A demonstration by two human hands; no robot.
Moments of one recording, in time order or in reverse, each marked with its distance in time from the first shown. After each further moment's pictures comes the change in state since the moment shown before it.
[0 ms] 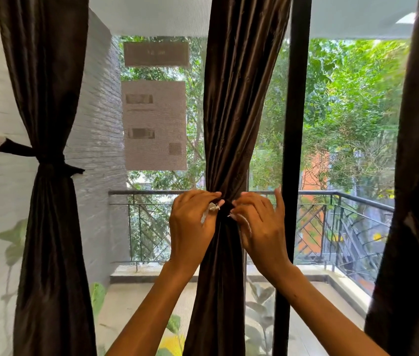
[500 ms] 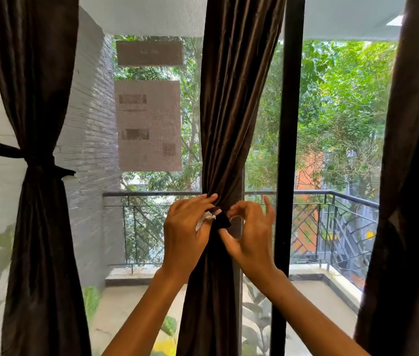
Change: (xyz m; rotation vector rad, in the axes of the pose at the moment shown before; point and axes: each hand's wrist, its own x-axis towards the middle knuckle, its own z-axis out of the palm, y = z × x) left_hand -0.010 -0.008 0.002 -0.023 -0.046 0.054; right_hand -0.005 -0.011 0.008 0.223 -0.031 0.211
